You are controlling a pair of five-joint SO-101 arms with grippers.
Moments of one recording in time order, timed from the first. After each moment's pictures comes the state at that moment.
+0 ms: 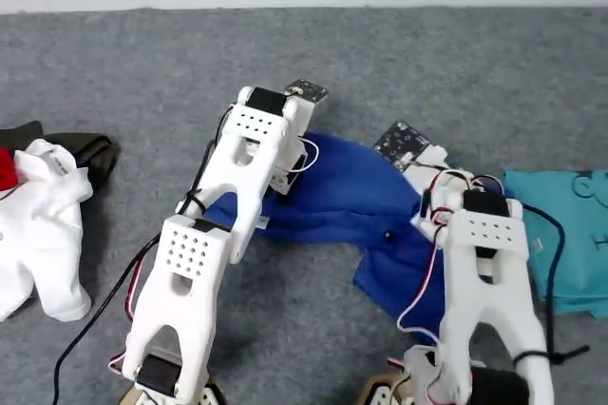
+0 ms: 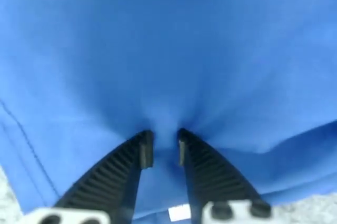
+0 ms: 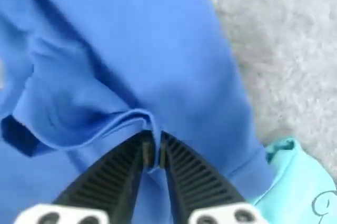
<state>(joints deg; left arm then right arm) 15.9 58.9 -46.1 99.3 -1.0 7.3 -22.2 46.7 48.0 52.6</state>
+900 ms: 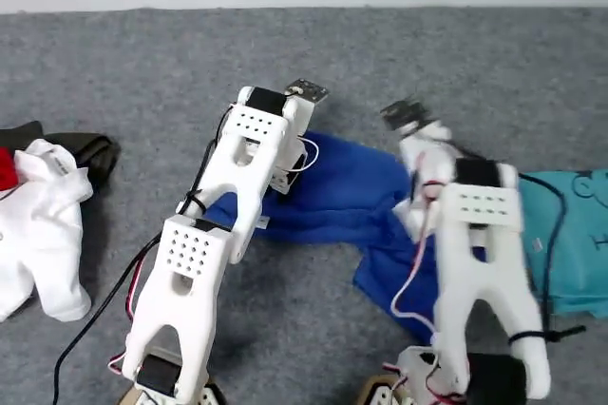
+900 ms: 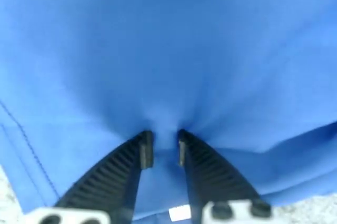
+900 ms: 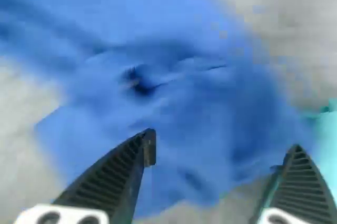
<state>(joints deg) 15.9 59.5 -47.2 99.6 -1.0 -1.7 -19.5 32.3 74.3 33.6</state>
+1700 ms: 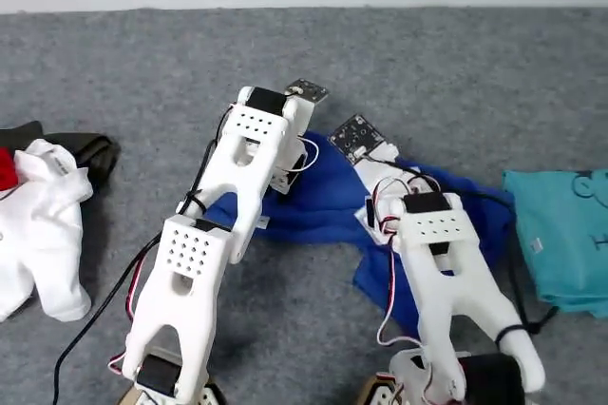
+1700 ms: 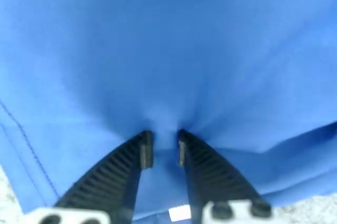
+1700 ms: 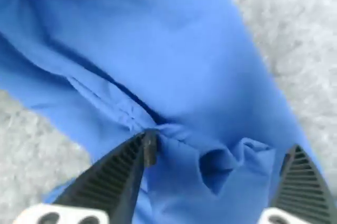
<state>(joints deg) 15.9 59.5 -47.2 99.6 -1.1 -9.9 -18.5 49.1 42.2 30.9</state>
